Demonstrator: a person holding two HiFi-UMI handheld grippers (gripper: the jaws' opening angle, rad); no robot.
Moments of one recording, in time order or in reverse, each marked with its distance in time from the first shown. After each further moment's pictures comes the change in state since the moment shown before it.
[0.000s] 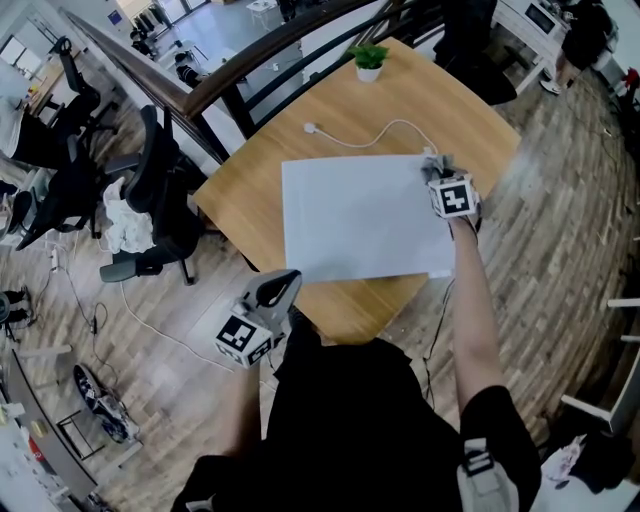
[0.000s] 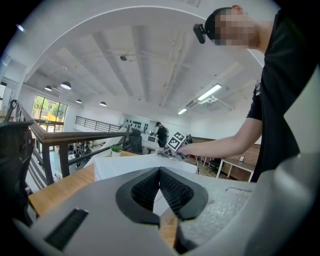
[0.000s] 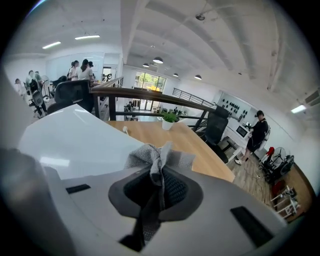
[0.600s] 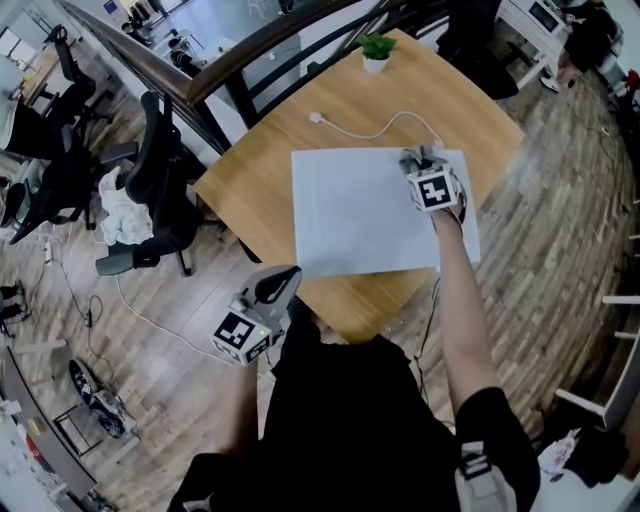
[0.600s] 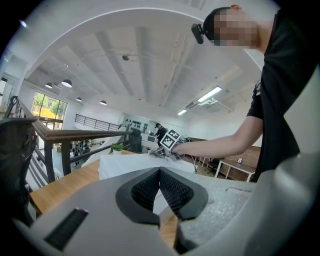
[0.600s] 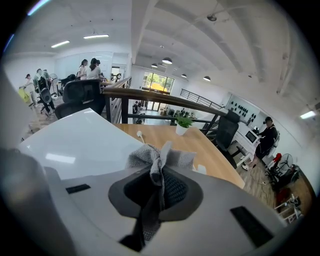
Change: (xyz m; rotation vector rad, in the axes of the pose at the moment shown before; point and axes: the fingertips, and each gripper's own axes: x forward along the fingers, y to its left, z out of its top) left arm -0.022 0.021 -0.010 -0.021 0.002 -0.016; right arm 0.015 0.084 0.037 -0.058 0.012 0.060
